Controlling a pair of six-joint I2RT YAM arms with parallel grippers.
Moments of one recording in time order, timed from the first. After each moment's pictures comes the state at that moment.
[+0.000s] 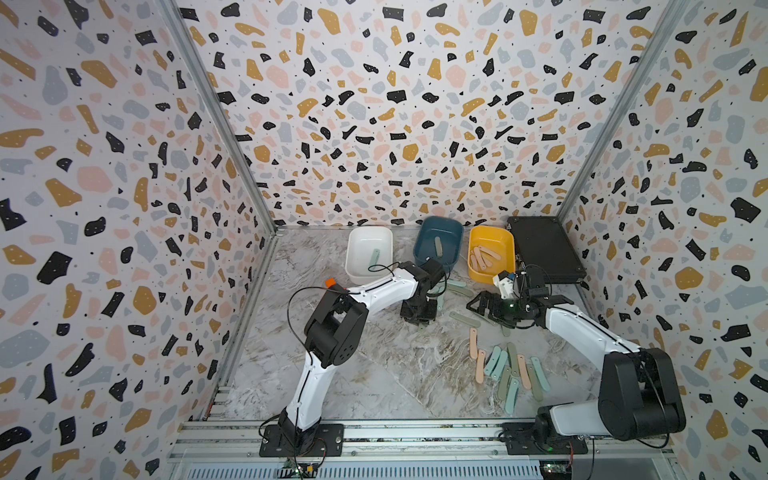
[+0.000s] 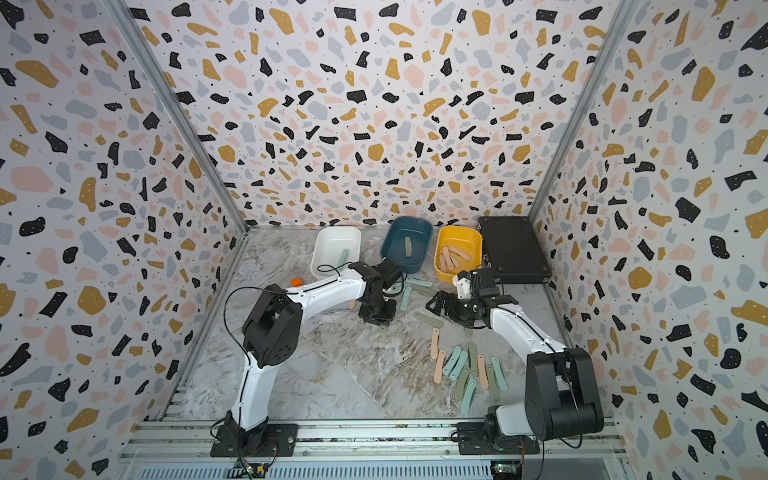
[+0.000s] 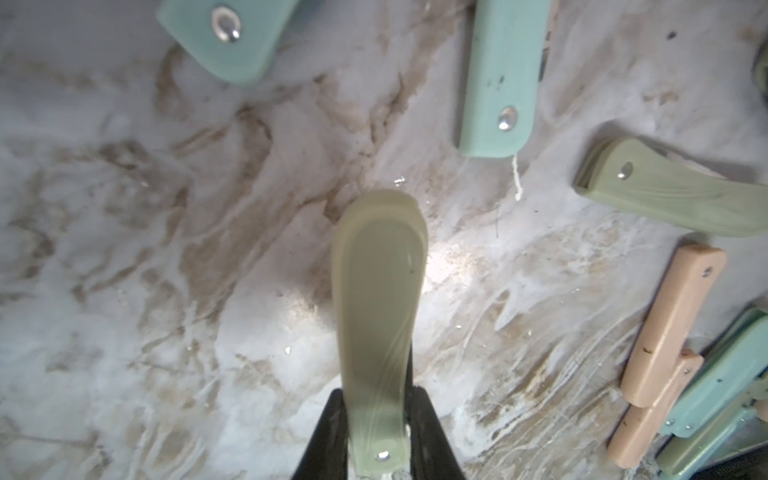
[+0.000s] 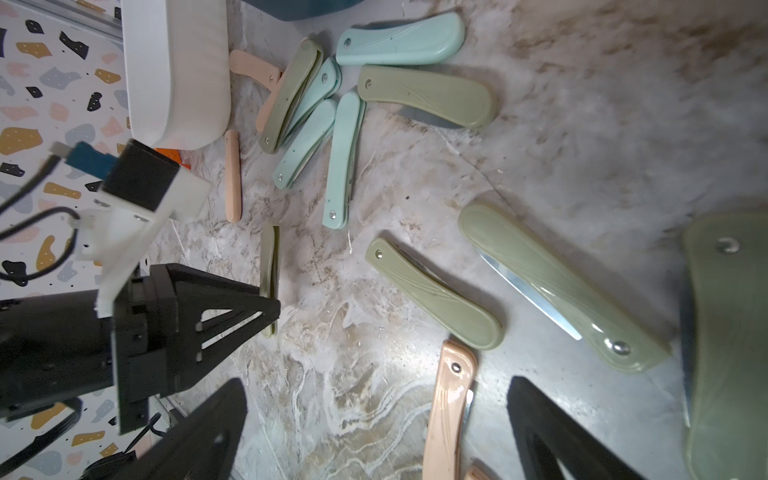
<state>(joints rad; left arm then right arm) -0.76 2.13 1.70 -0.99 0.17 -0.53 0.16 1.38 0.81 -0.43 -0.55 0.42</state>
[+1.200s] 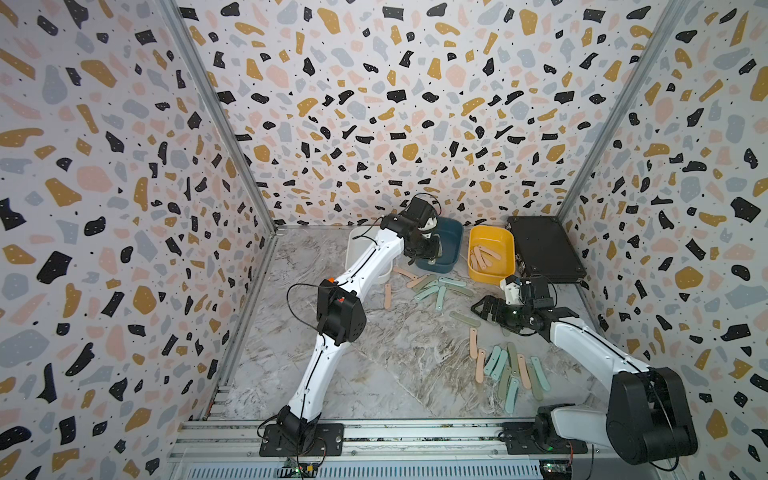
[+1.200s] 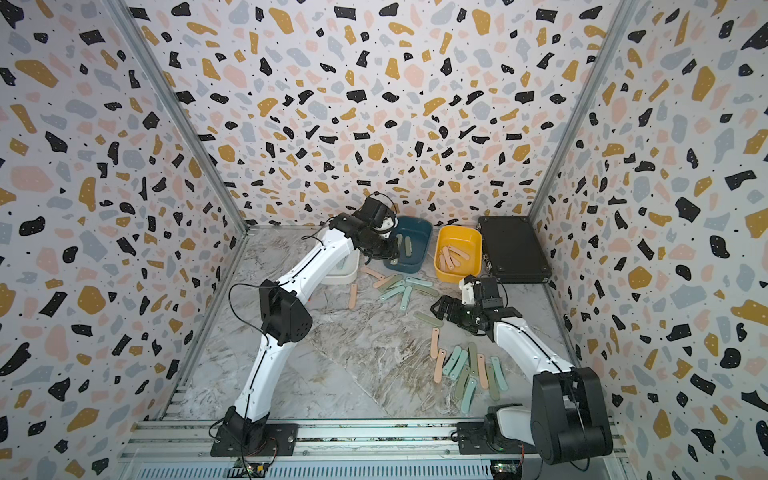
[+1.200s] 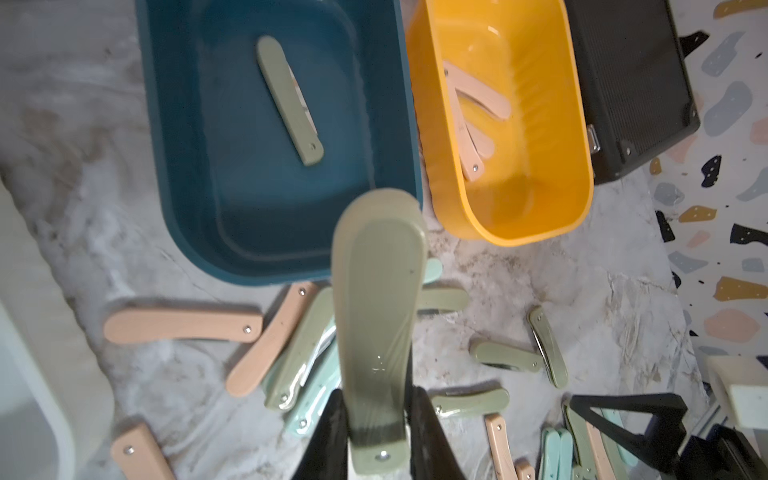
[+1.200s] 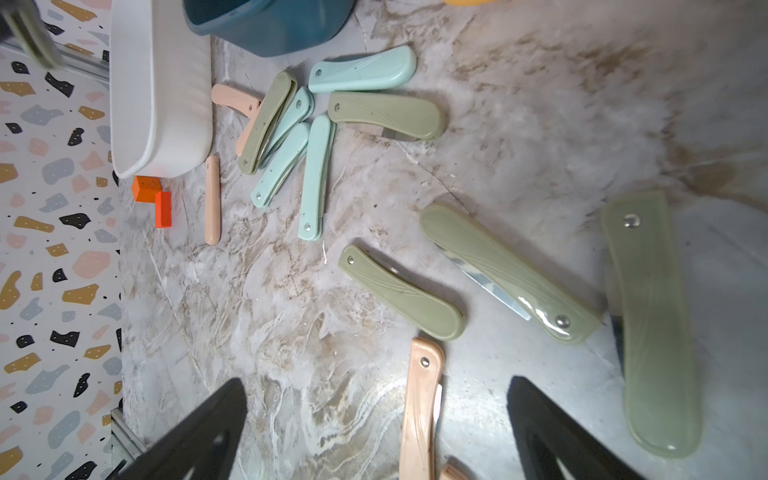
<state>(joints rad) -0.56 2.43 2.53 -1.06 0.26 -0.29 0.16 1.28 0.70 -0.34 -0.46 0.48</state>
